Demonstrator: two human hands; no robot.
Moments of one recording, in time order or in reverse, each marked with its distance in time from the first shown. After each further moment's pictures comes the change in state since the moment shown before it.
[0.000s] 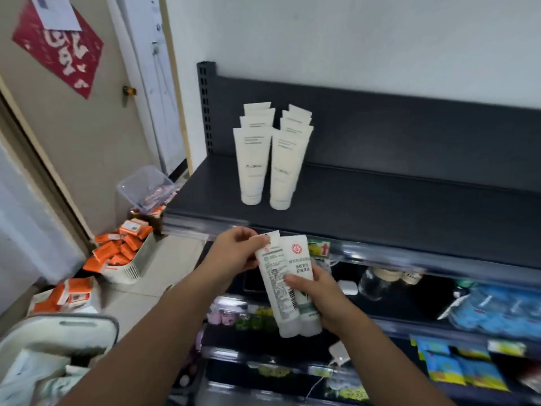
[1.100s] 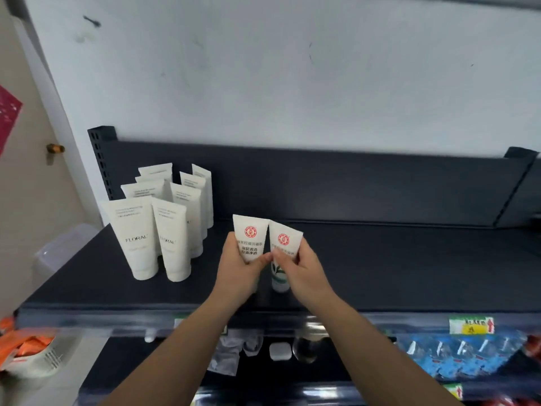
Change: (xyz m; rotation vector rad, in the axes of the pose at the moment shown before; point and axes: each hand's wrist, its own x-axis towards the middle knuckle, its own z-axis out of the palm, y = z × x) left_hand 0.091 0.043 0.196 0.127 0.077 0.500; right_hand 0.027 -0.128 -0.142 -0.171 0.285 -0.534
